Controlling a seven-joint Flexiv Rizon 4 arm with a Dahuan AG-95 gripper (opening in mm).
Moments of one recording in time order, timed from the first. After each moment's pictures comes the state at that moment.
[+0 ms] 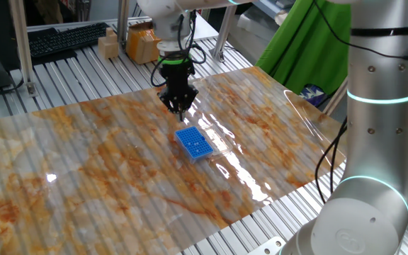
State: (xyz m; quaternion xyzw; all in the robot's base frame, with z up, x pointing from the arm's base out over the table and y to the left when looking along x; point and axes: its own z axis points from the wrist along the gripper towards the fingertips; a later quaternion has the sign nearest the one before) arm 0.541 -0.019 0.102 -0.12 -0.98 0.07 0.16
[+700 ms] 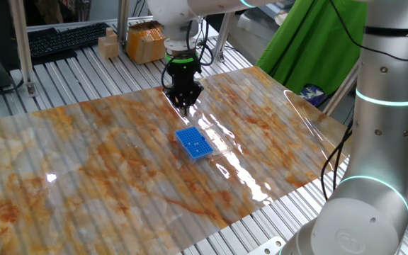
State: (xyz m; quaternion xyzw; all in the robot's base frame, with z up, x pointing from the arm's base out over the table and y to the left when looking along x) arm 0.554 -0.040 0.103 -0.12 -0.98 0.07 0.11
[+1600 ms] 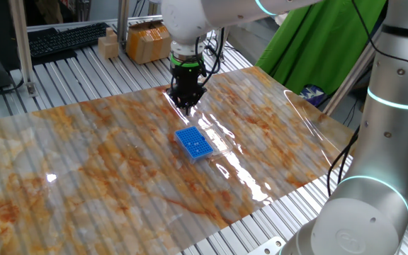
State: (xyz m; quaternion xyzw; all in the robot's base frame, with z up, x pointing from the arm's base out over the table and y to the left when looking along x) arm 0.554 -0.045 0.103 -0.11 -0.99 0.06 0.05
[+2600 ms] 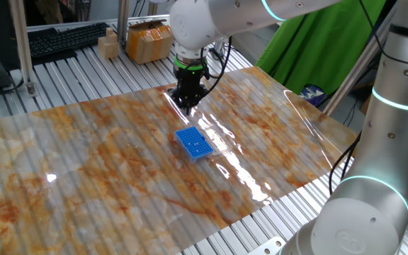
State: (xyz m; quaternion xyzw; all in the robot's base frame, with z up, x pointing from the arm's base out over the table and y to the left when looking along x) arm 0.557 -0.049 0.099 -0.09 -0.99 0.06 0.02
